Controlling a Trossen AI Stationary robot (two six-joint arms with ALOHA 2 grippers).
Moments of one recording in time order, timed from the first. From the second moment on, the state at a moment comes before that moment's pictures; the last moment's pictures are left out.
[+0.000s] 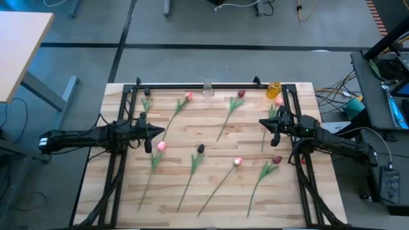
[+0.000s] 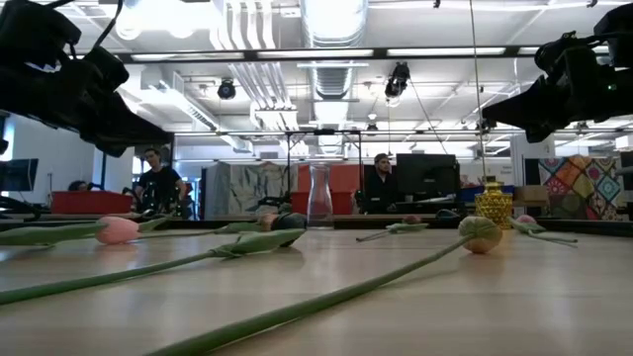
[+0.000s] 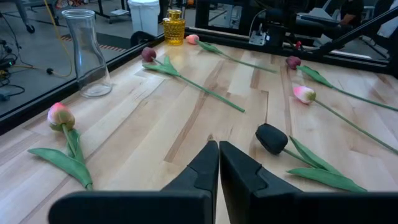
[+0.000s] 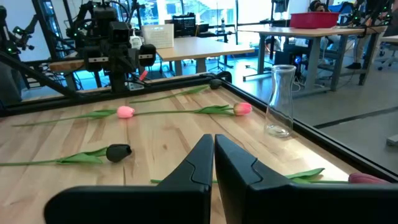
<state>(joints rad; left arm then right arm) 0.10 0.24 0.07 -0.09 -0.17 -0.13 -0.33 0.05 0.03 -0.02 -0.04 0.05</state>
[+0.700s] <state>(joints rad) 0.10 0.24 0.07 -0.09 -0.17 -0.13 -0.33 0.05 0.02 0.01 -0.04 0.05</state>
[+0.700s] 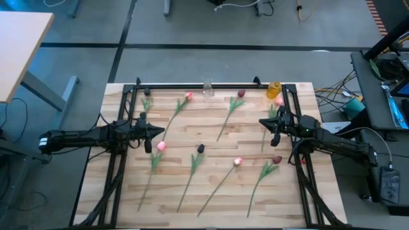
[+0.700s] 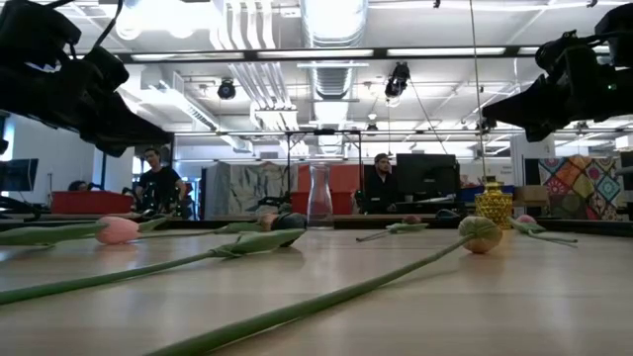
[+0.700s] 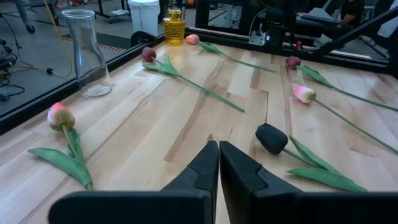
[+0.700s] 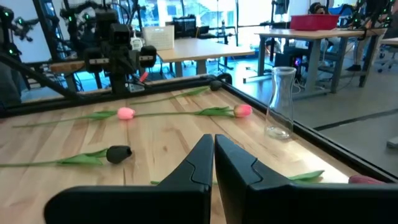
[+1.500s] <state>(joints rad) 0.10 0.24 0.07 -0.09 -0.17 -0.13 -0.33 0.18 0.15 0.23 0.10 0.29</state>
